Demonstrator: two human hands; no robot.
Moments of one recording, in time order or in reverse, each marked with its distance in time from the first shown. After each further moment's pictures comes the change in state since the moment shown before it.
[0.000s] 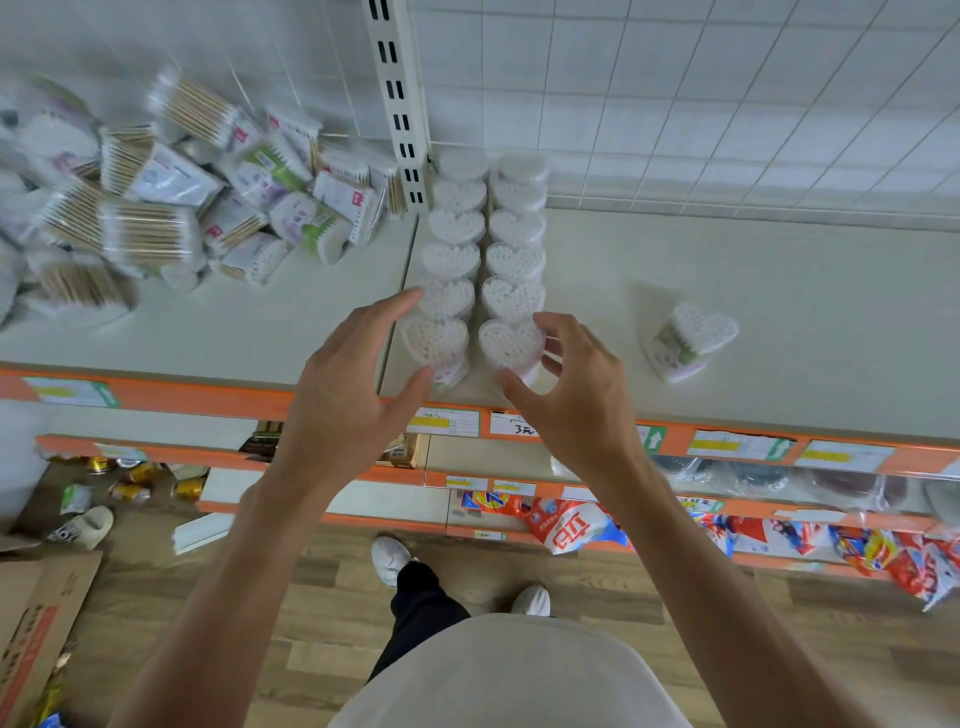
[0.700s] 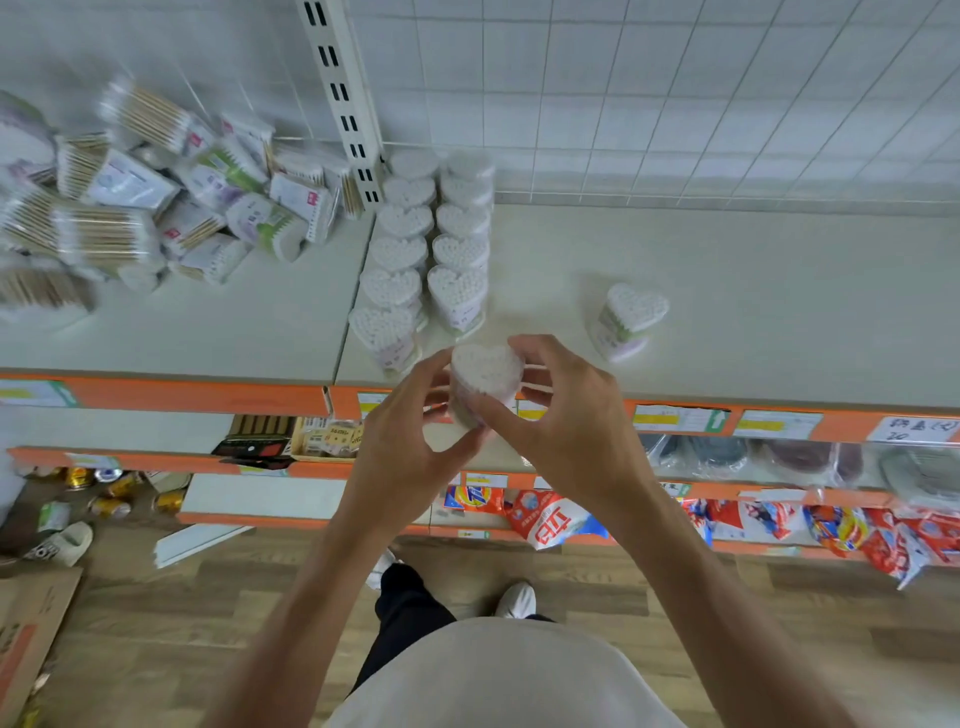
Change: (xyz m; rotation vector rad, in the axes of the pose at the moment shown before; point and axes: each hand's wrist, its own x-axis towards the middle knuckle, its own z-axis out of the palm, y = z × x) left_hand -0.042 0.047 0.078 -0.328 -0.072 -0.059; right_hand -0.047 -0.012 -0.065 0.100 -0.121 0.004
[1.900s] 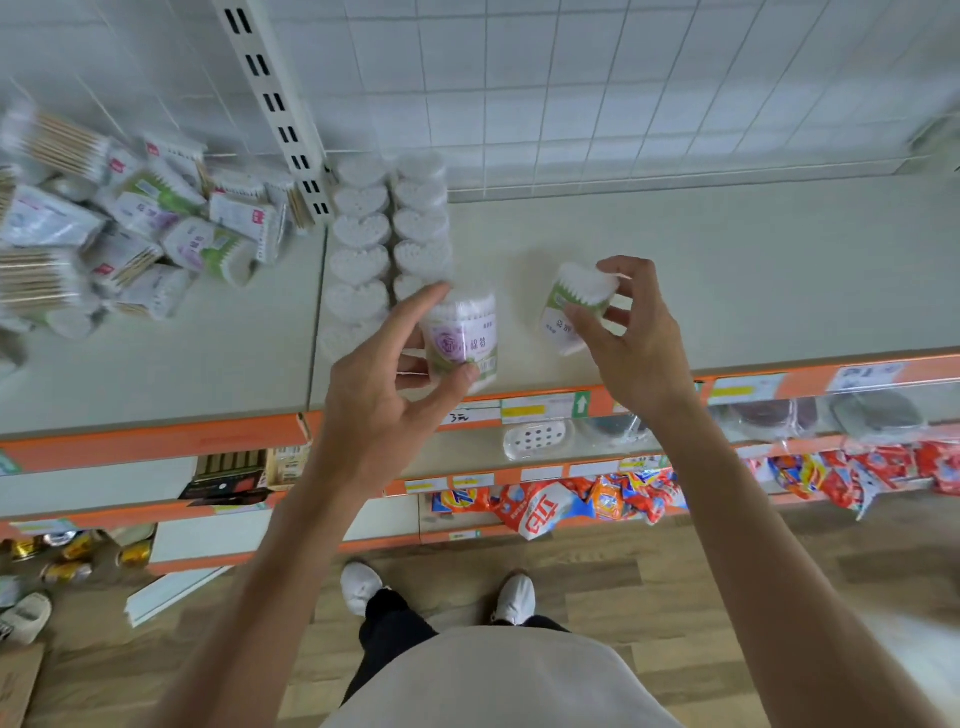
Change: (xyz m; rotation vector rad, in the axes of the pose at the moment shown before) left_hand 0.042 0.025 -0.030 0.009 -0.049 0.062; right_hand 0.044 0.063 -0.040 0.093 0.324 0.119
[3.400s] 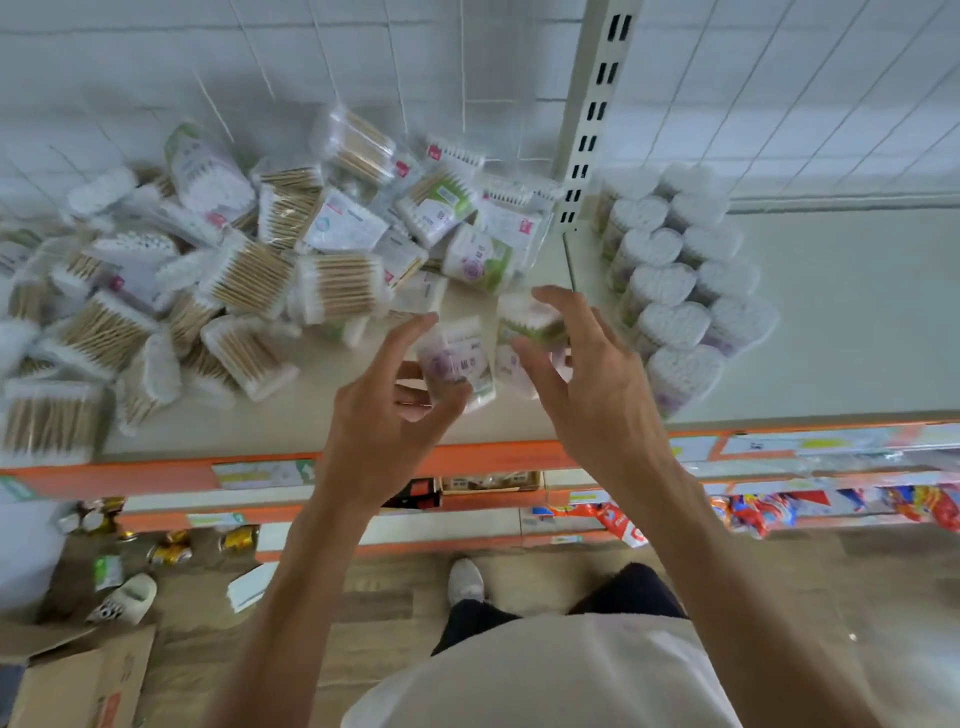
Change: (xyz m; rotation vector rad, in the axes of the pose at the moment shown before) left_hand -0.004 -0.170 -0.252 0.013 0.032 -0.144; right_hand -0.057 -0.184 0.294 -0.303 -0.125 -0.172
